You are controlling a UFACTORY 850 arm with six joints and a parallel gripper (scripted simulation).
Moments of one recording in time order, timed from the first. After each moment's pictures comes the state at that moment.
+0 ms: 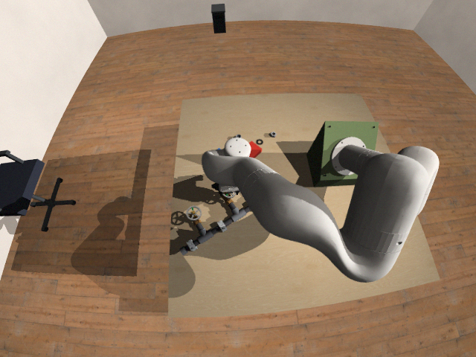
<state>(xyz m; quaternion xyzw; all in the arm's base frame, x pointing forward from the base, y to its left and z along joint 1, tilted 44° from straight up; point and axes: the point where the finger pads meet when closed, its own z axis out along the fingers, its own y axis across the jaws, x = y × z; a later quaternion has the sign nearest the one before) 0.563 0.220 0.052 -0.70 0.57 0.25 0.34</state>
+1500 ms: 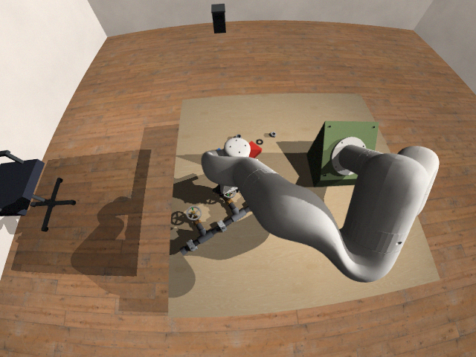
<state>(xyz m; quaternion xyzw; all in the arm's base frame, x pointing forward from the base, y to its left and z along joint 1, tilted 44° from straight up) 0.563 0.220 0.052 -0.78 0.46 0.20 0.37</state>
